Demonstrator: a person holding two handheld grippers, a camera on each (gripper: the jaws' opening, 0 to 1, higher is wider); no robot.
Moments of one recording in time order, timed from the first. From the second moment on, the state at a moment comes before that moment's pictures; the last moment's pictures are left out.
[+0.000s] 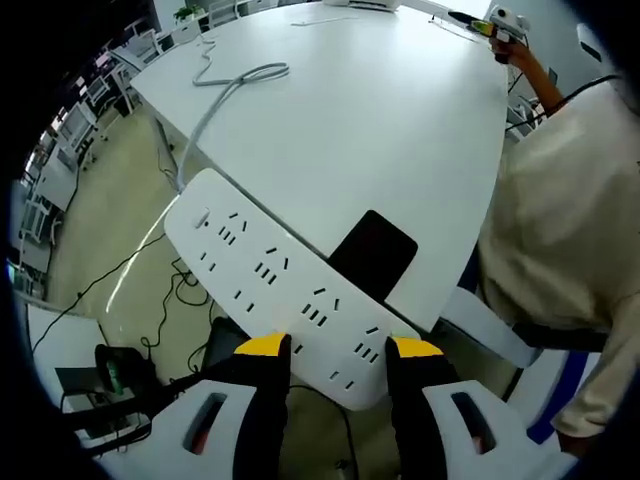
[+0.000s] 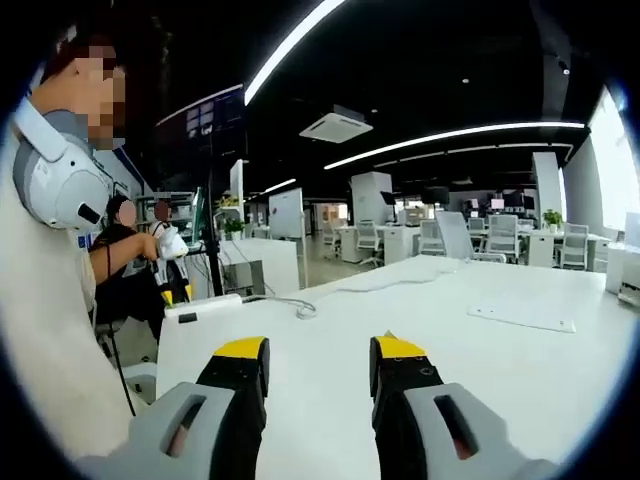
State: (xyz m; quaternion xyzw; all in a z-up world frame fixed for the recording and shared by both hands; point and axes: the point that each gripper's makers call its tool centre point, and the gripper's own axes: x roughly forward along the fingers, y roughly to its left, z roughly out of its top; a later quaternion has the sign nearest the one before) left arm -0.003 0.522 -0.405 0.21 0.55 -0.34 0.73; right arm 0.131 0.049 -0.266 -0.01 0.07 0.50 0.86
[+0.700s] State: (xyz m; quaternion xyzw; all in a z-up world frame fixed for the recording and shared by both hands) left arm -0.002 0.525 -0.407 0.21 0.55 -0.34 0.73; right arm 0.154 0.106 -0.225 -0.10 0.10 0.56 0.82
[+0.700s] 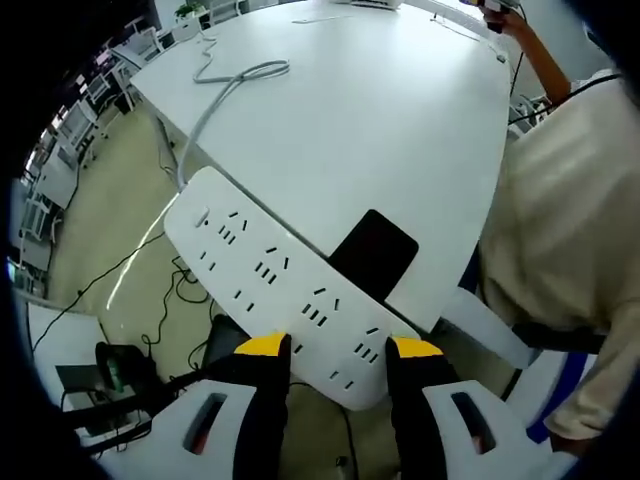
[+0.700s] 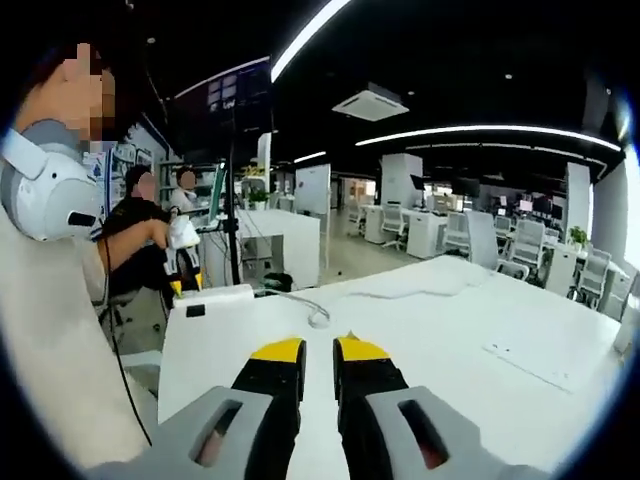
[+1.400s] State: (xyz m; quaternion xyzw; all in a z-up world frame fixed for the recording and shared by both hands) left arm -0.001 0.521 -0.406 0.22 0.57 -0.33 0.72; right arm 0.179 0.184 -0.208 -0.21 0.16 0.57 0.78
